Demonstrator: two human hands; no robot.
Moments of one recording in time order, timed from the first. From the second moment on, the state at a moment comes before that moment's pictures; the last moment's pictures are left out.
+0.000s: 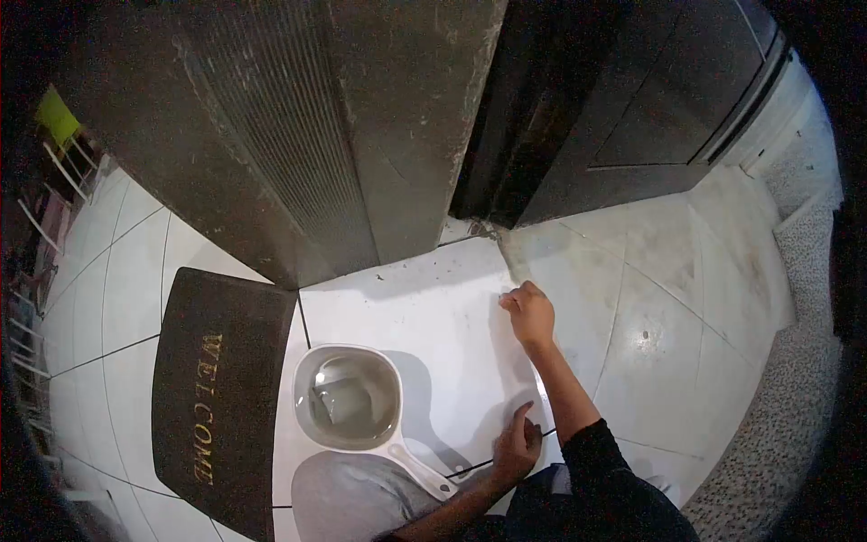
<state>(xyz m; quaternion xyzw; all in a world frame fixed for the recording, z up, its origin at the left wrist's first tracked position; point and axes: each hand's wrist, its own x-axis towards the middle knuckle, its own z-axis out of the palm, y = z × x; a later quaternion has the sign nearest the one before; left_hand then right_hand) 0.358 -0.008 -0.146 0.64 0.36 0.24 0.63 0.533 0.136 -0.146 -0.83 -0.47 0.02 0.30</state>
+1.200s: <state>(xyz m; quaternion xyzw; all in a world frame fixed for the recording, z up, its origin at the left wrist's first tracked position) 0.358 -0.005 -0.135 0.65 0.37 0.20 0.63 0.561 0.155 -0.149 -0.86 -0.44 -0.07 0.24</state>
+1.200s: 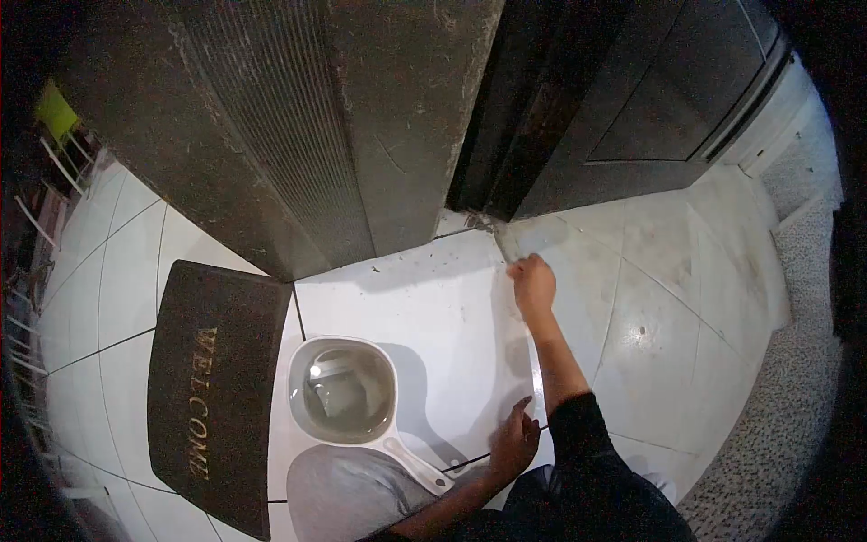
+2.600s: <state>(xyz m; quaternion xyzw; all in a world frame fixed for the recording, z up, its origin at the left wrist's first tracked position) 0.358 -0.009 -0.141 0.63 0.34 0.26 0.65 0.533 0.116 -0.149 -0.87 -0.35 0.06 0.35</state>
